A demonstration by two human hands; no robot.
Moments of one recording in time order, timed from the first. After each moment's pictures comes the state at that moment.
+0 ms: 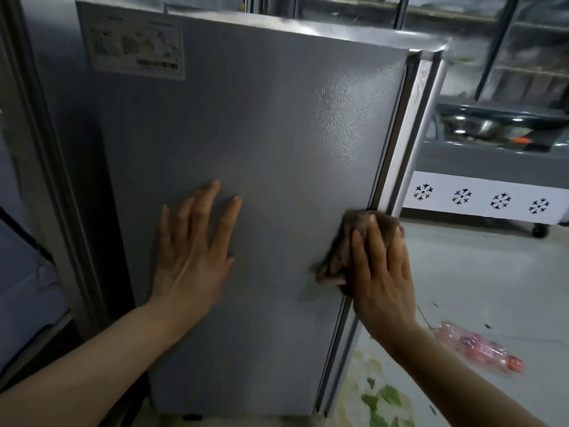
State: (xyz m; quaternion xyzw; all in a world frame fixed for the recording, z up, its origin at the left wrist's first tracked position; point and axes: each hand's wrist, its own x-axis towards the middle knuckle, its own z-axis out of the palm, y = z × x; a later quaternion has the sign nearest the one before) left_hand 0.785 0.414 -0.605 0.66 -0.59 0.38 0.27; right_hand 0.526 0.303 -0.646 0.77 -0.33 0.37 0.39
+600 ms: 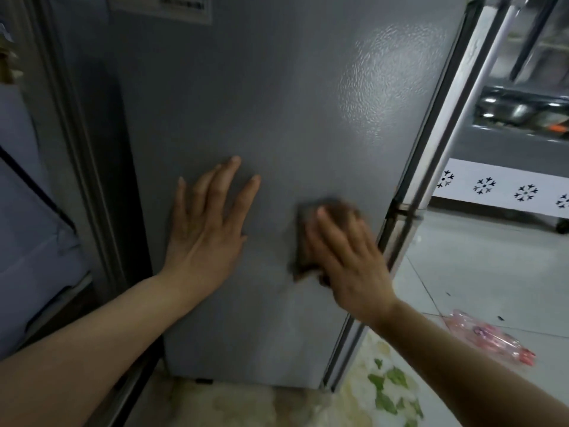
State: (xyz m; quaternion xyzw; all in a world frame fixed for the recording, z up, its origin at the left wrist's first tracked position) left_hand 0.793 0.415 -0.620 0.64 -0.60 0.39 0.27; right_hand 0.571 0.312 -0.653 0.84 -0.19 0.34 0.36
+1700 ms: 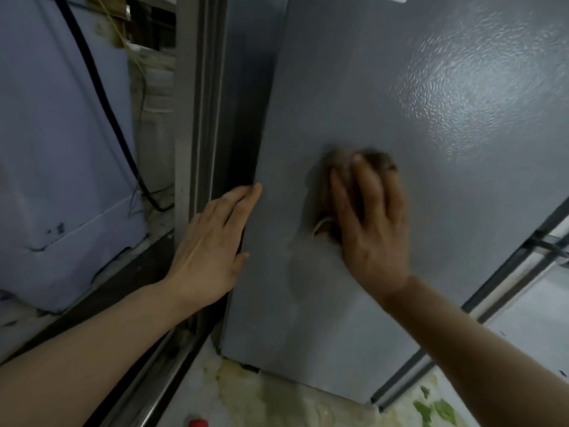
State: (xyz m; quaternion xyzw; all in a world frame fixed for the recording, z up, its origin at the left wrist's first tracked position) left_hand 0.900 0.474 -0.674 0.69 -0.63 0.13 0.34; right_hand 0.711 0.343 -0.623 0.80 -0.14 0.47 0.36
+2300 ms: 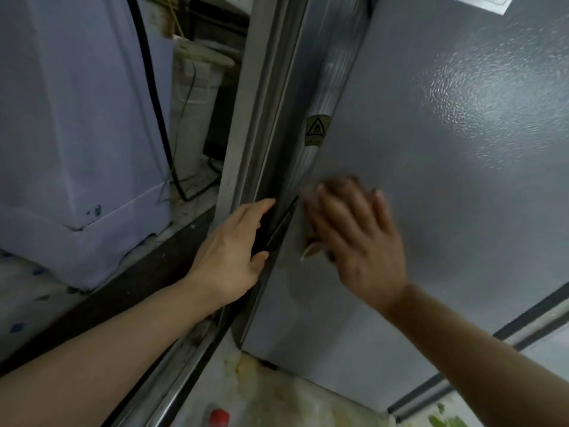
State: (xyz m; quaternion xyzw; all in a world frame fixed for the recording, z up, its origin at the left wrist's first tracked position) left_hand 0.922 0.497 -0.688 0.68 -0.58 -0.01 0.45; right_hand 0.750 0.349 -0.651 0.85 -0.06 0.35 0.40
